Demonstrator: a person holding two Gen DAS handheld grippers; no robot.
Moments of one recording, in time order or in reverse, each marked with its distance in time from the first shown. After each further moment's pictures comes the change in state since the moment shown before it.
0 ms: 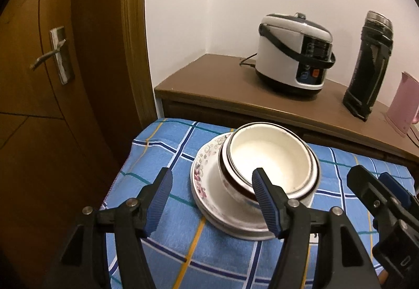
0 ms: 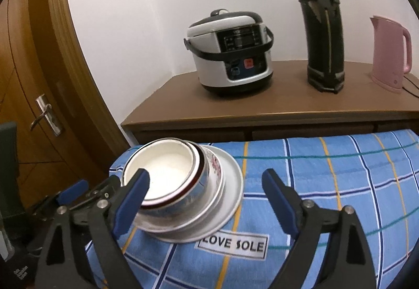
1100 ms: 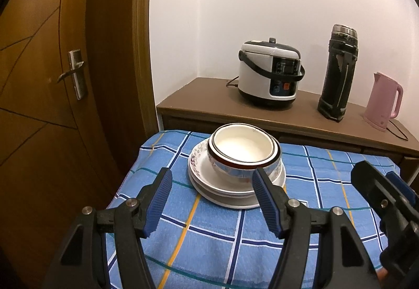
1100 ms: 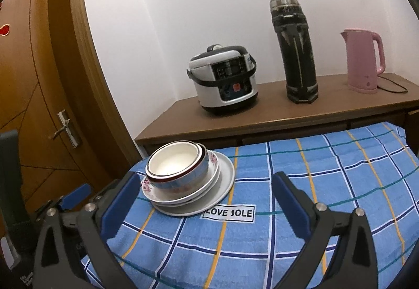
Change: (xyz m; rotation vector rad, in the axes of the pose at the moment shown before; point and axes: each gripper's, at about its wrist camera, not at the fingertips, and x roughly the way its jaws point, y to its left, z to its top) left arm -0.087 -0.003 -0.042 0.037 -0.140 -0.038; right arm -0.104 0.003 -0.040 0.025 -0.164 -0.002
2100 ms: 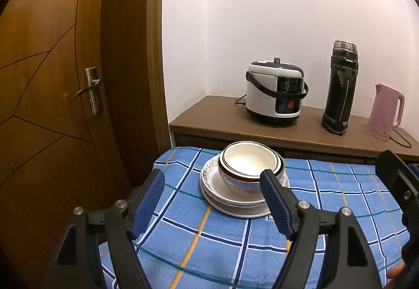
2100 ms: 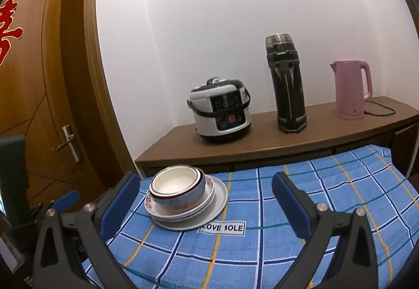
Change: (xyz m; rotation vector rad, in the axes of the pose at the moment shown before) left arm -0.033 0.007 0.004 -0.009 -0.093 0.049; right arm -0.050 0.010 0.006 -0.042 -0.161 -0.036
